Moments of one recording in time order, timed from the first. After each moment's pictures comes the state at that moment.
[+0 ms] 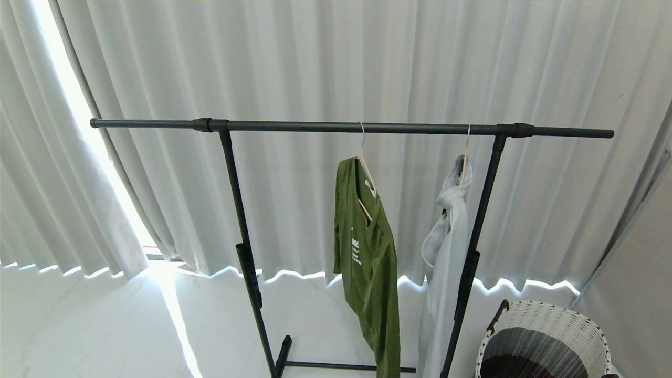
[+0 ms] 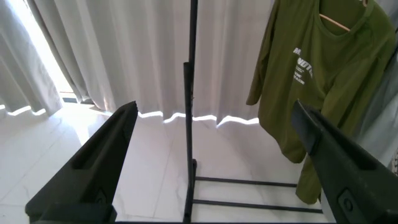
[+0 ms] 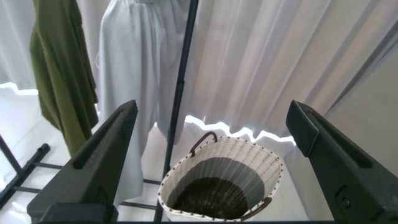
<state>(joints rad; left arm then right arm) -0.08 0.09 0.00 -0.02 0.04 0.01 -0.05 0.40 -0.19 -0.16 0.15 -0.14</state>
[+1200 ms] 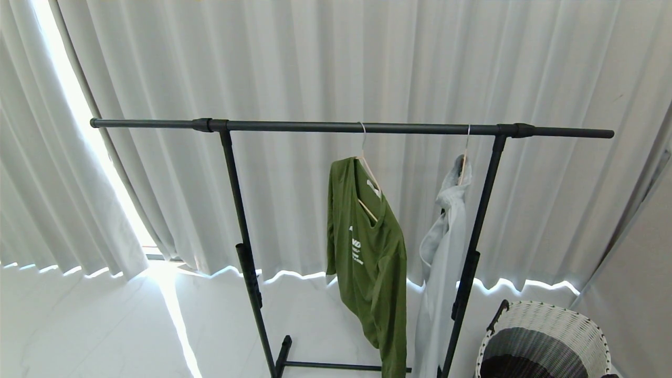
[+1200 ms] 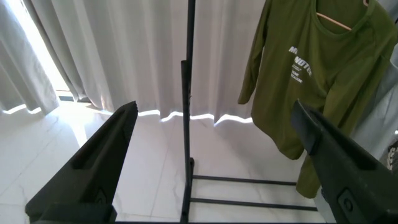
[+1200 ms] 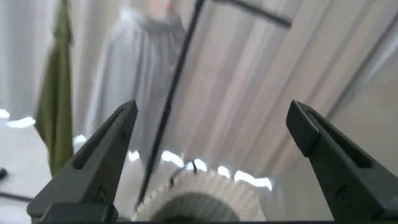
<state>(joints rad) -0.08 0.09 0.00 -0.02 0.04 0.01 -0.01 0.00 -0.03 -0.07 0.10 -0.24</state>
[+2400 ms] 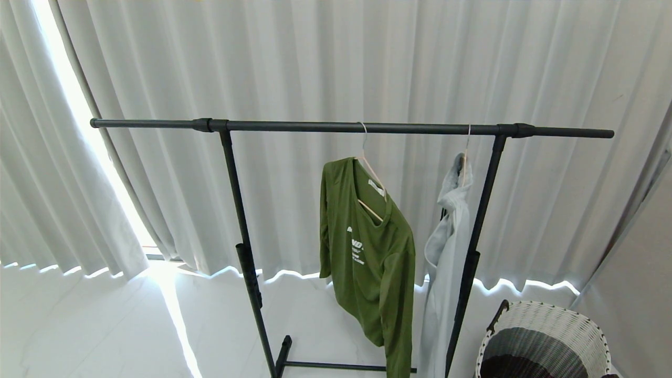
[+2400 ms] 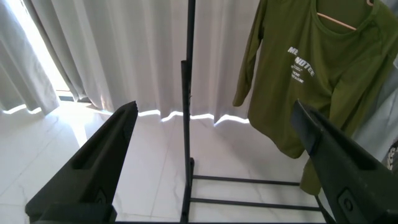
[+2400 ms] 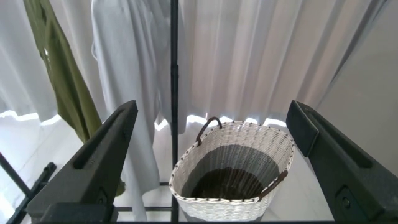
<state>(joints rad) -0.08 0.09 0.00 -0.02 0.04 0.01 -0.01 0.00 0.00 0.00 0.01 -0.01</state>
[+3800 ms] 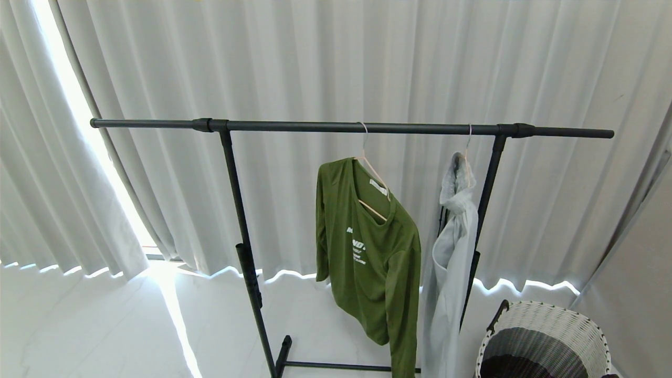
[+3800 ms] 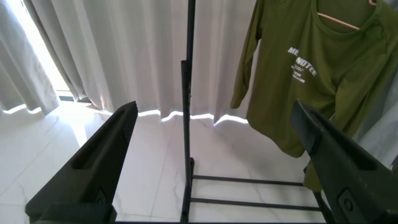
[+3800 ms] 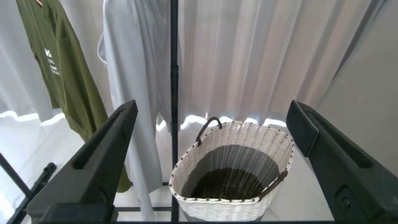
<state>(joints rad) -0.08 0.09 0.00 -0.02 0.04 0.01 -0.01 0.00 0.00 0.00 0.01 -0.01</state>
